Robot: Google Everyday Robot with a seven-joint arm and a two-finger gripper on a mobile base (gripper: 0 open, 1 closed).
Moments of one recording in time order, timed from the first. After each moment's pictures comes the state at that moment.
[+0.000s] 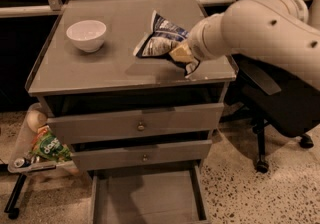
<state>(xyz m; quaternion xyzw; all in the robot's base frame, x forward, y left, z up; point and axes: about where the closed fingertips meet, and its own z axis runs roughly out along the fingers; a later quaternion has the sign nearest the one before) 0.635 -0.095 0.912 -0.38 0.80 0.00 0.46</state>
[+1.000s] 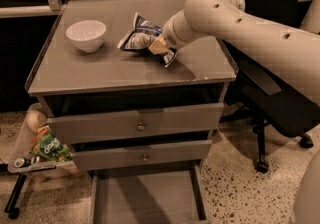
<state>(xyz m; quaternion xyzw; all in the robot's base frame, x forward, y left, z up) 0.742 -0.035 0.859 -0.42 0.80 0.04 0.42</state>
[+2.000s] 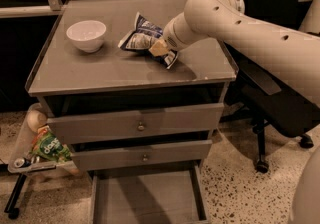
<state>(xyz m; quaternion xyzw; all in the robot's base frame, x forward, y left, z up) 0.744 -0.034 0.852 -0.42 0.81 0.04 0.41</state>
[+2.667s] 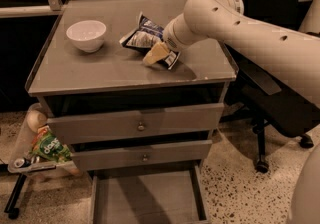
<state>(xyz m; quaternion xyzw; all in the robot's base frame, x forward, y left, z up) 0.744 -0.034 0.852 -0.42 0.81 0.04 0.41</state>
